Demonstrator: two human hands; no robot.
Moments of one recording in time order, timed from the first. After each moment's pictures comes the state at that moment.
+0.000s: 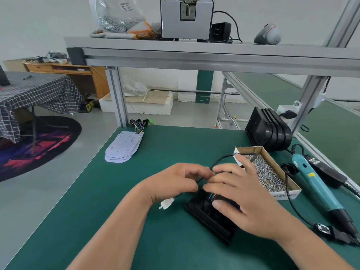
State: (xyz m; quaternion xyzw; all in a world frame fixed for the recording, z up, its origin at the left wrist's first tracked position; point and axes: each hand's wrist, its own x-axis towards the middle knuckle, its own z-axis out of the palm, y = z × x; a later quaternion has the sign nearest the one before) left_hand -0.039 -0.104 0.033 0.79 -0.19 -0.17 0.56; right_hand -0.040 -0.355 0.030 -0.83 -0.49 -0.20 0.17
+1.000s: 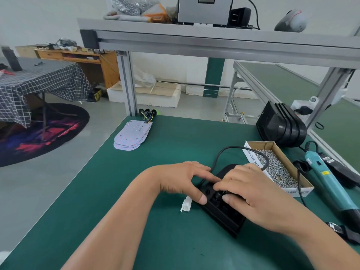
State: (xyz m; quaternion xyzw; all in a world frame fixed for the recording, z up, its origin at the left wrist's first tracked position) left_hand -0.044 -0.089 0.040 0.88 -0.20 -0.25 0.34; right_hand -0.046 -0.354 0.043 -0.86 -0.49 -0.08 0.13
